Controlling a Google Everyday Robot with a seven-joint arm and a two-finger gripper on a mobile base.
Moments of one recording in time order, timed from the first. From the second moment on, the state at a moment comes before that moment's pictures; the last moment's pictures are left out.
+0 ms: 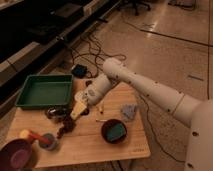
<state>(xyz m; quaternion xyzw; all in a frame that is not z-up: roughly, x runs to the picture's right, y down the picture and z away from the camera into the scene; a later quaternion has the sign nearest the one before) -0.135 0.112 0.620 0.18 -0.66 -0.64 0.33</state>
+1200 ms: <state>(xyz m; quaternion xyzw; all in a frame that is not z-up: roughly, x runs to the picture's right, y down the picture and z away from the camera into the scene) -0.176 0.138 0.599 0.26 -0.76 -0.55 0.23</state>
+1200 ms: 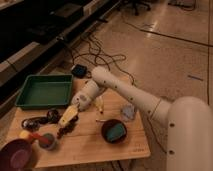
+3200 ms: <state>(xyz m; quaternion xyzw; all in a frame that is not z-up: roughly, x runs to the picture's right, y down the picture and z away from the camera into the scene) -0.241 0.198 0.541 0.13 -0.83 -0.53 0.12</state>
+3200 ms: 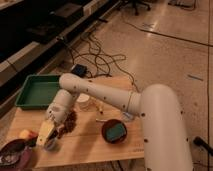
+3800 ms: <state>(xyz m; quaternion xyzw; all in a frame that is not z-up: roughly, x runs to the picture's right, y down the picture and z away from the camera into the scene) -0.270 0.202 0.571 0.14 -0.81 -0.57 0.09</state>
